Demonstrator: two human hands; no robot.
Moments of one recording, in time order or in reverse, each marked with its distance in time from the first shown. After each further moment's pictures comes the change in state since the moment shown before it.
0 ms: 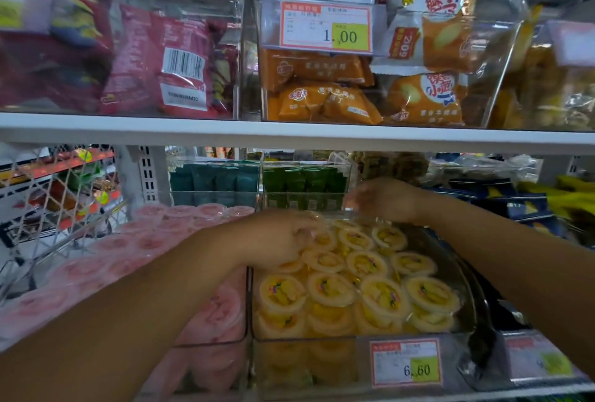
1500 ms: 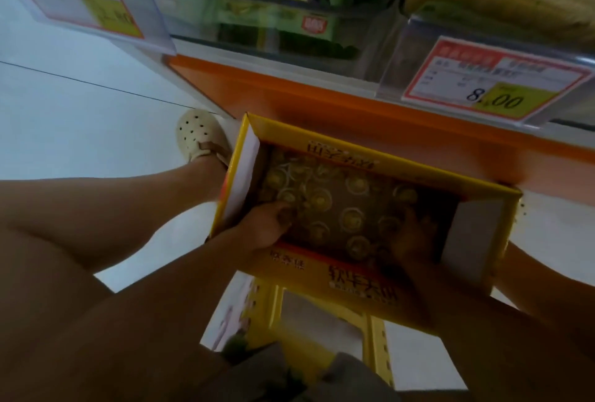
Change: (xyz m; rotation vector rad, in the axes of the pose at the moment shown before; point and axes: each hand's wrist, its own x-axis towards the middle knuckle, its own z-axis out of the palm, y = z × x) left_hand -0.350 -0.024 0.583 -0.763 -0.733 -1.001; right_hand -0.396 0.162 0.648 0.011 -0.708 0.727
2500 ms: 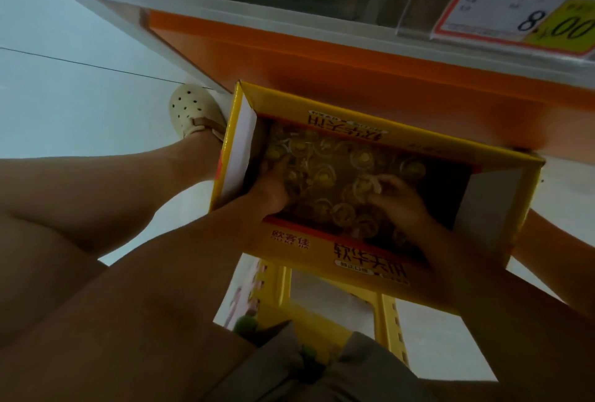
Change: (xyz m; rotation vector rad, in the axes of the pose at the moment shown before) left_hand 0.044 -0.007 0.007 0.013 0.101 -0.084; right_hand -0.018 -0.036 -0.006 0.692 -0.282 -0.049
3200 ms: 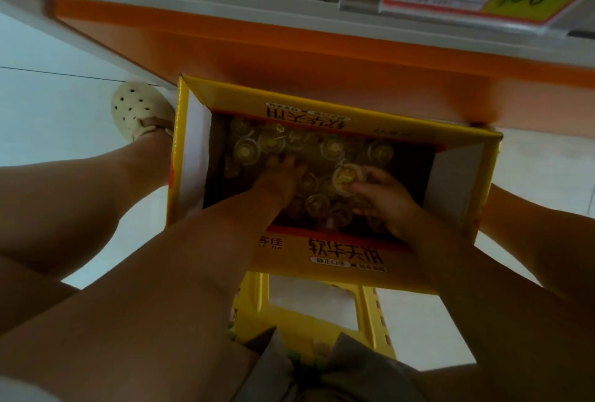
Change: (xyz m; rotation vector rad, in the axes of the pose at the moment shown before) left_hand 0.046 0.040 0.049 0.616 -0.107 0.256; right_hand -0.027 -0.015 -0.015 0.267 -0.015 0.219
